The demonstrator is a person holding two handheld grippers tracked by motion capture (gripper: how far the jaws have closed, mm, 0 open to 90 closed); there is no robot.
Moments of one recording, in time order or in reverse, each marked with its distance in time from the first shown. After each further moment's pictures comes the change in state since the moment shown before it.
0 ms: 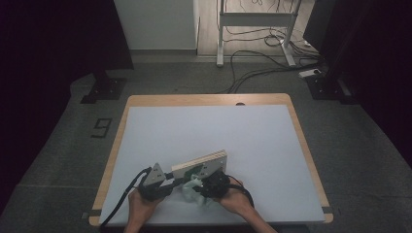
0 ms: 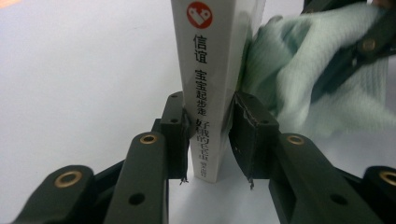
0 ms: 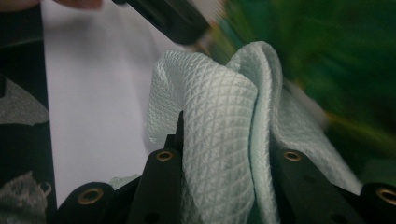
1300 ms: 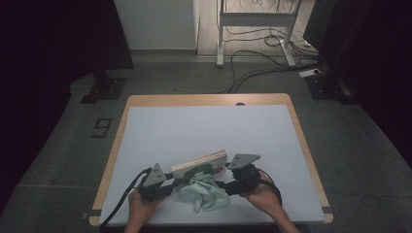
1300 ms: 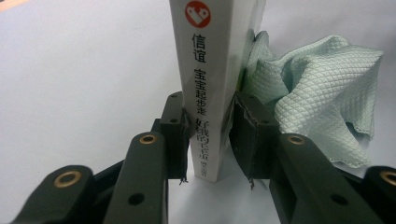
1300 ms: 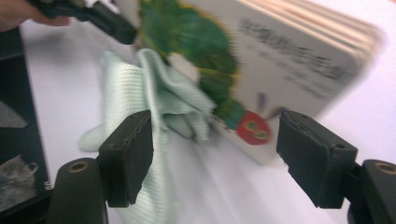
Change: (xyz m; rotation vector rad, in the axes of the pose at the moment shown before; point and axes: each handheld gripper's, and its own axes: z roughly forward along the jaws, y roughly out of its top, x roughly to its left) left arm -0.001 0.000 0.000 -0.003 0.008 0.004; right arm -0.033 -0.027 -0.082 -0.070 -0.138 0.089
